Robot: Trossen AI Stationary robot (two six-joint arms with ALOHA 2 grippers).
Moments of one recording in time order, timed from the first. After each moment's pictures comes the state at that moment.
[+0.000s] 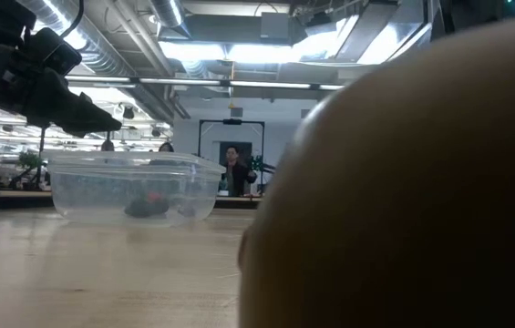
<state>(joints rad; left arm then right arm) -0.09 0.31 0.01 0.04 -0.19 -0.10 0.38 1.52 0.62 -0.45 0.14 0.41</state>
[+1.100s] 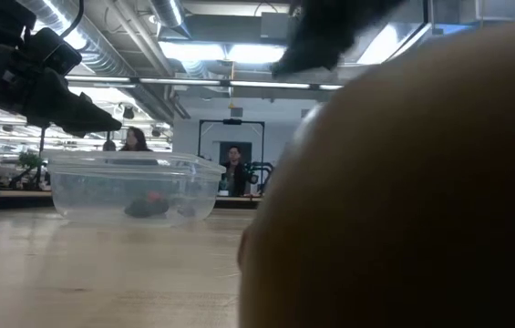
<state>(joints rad) -0.09 0.31 0.01 0.04 -0.19 -0.10 0.17 1.55 1.09 -0.17 0.29 0.10</state>
